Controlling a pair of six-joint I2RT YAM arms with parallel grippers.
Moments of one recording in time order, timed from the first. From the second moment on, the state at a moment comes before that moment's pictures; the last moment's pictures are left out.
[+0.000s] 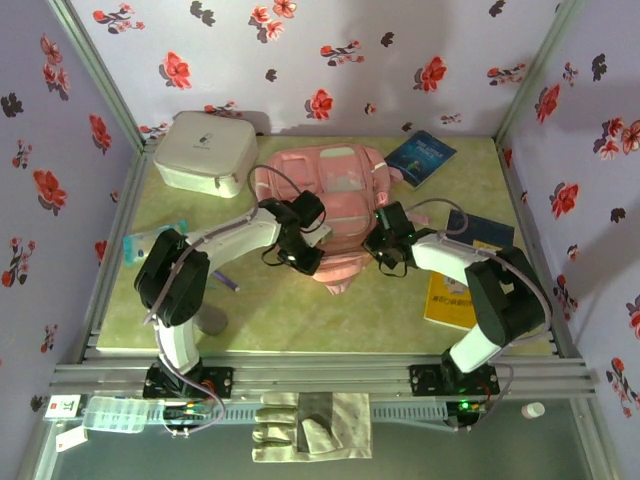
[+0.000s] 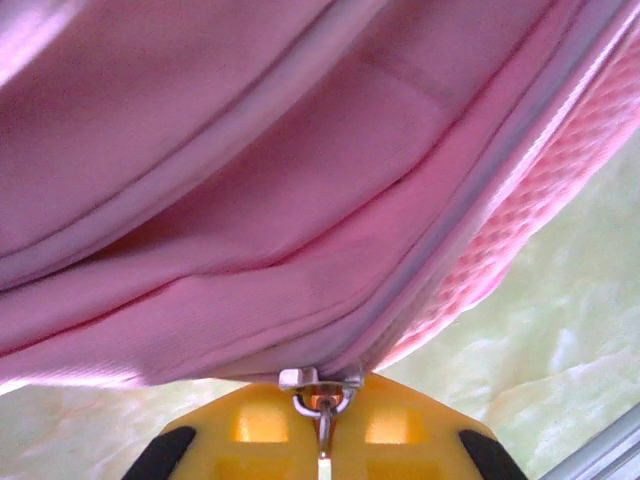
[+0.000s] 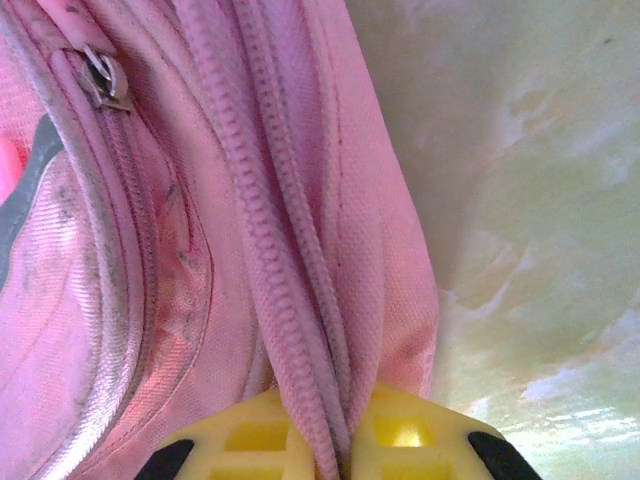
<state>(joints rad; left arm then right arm) -0.75 1.84 1.36 -0.90 0.22 -0.14 0.47 1.60 0.82 -0.21 -0.05 1.12</state>
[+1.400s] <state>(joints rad) -0.88 1.94 1.43 -0.75 0.13 -0.31 0.49 1.31 0.71 -0.43 0.03 1.24</state>
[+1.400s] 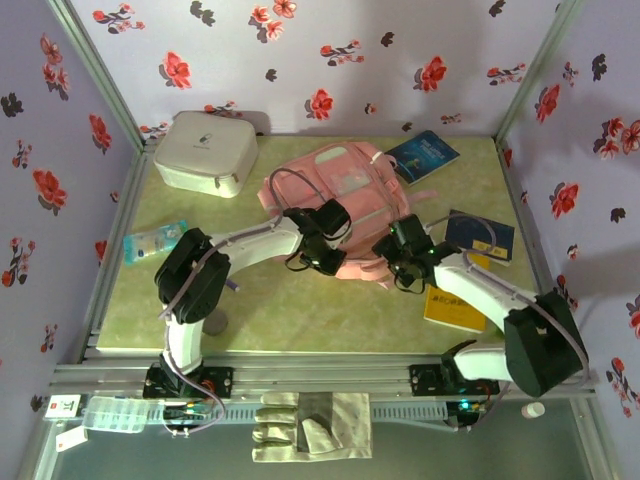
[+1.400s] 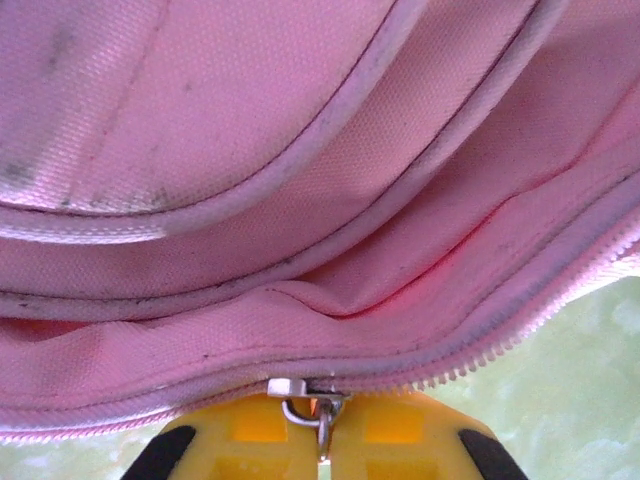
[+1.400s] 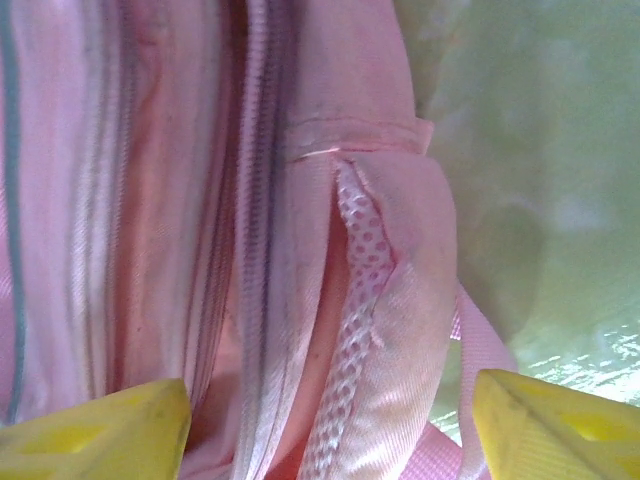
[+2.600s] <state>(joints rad) -0.58 2.01 1.43 -0.74 -0.14 -0.23 0.51 1.46 0.71 -0.25 0.00 1.16</state>
